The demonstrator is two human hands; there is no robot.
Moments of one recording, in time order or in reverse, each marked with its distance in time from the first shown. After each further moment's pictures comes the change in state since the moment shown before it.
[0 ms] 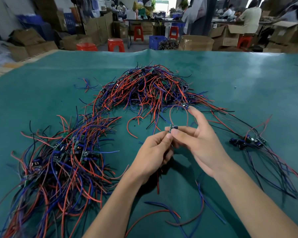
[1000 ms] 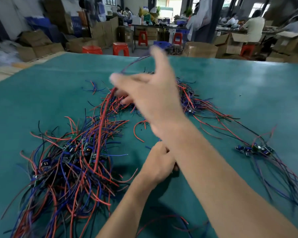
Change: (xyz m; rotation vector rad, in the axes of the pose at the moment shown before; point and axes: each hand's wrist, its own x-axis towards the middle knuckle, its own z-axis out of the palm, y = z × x) left_hand -0.006 0.005 0.003 0.144 0.108 -0.036; right_hand 0.043 -0.078 0.152 -0.239 -0.044 -0.298
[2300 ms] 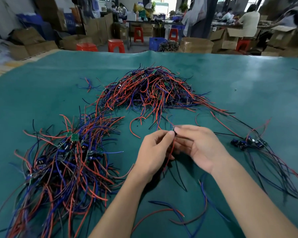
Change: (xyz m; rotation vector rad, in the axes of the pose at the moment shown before) left_hand 0.011 -0.007 0.000 -0.223 0.071 0.002; right_hand -0.065 0.085 -0.123 0.382 0.125 0.633
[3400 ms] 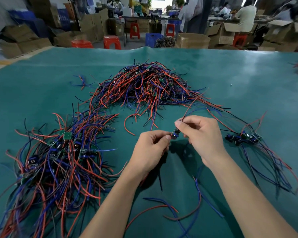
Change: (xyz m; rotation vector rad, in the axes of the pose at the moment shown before) left_hand 0.001 -0.006 -0.002 0.131 -0.011 -0.004; right_hand 0.014 0.009 -0.023 -0.605 0.232 -0.546
